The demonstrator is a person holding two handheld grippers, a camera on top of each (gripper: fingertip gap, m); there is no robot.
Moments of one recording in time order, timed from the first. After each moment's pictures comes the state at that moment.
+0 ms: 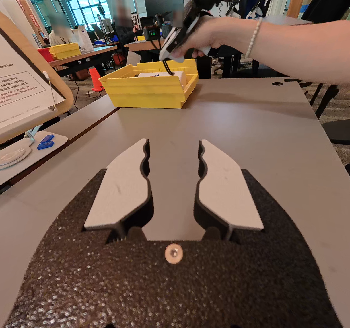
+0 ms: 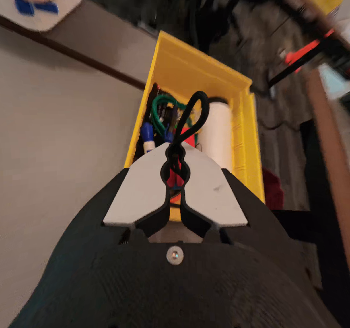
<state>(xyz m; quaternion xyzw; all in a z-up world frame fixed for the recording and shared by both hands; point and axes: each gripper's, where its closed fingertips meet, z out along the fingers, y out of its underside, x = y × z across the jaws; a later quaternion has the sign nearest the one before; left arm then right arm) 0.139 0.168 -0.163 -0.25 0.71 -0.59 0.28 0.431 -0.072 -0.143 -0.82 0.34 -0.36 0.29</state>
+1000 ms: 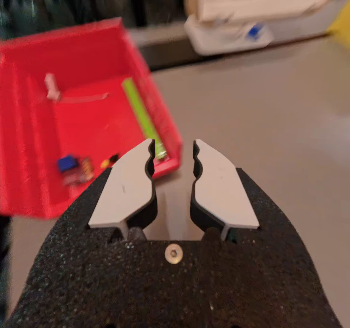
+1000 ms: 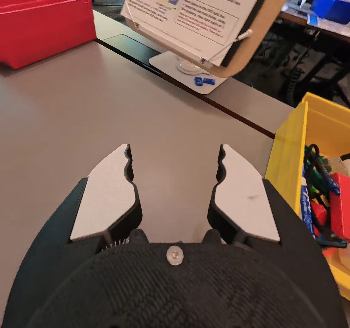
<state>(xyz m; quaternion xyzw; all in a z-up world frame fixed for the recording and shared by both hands) 0.110 0.480 -0.138 -0.65 0.60 -0.33 0.33 0.281 0.061 -0.152 -0.81 0.20 -0.21 0.50</state>
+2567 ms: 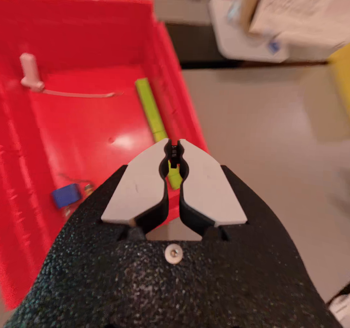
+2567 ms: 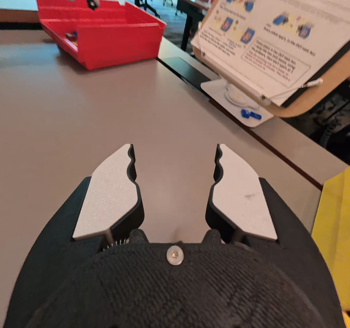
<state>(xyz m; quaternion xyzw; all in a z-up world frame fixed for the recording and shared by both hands) 0.177 0.561 -0.159 -0.73 0.57 -0.33 0.17 0.217 0.115 -0.153 -0.81 0.08 -0.18 0.55</state>
